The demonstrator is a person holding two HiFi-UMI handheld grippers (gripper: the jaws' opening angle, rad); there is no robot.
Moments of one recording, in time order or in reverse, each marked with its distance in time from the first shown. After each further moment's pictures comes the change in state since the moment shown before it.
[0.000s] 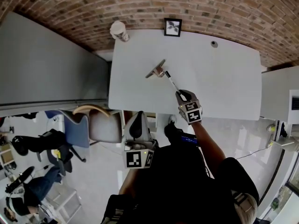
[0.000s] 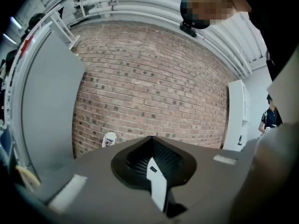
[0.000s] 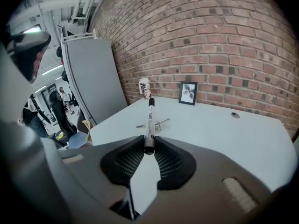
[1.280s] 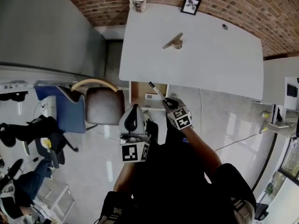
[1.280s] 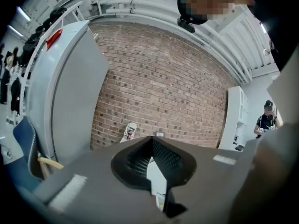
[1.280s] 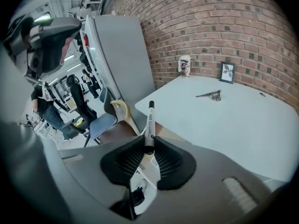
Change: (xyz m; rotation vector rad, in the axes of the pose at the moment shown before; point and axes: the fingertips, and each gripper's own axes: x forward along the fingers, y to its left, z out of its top) left arm -0.154 0.141 -0.050 -0.058 0.030 0.001; right arm 0.008 0.261 -0.126 -0.051 0.161 0.130
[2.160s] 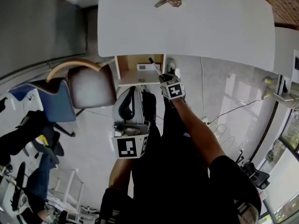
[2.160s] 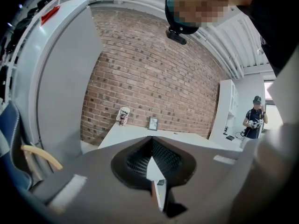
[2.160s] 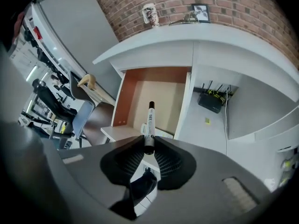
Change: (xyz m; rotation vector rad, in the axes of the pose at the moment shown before) left arm 0.036 0.006 -0.084 0.025 0.104 -0.120; right arm 0.112 -0.038 -0.158 0.359 0.296 -0.123
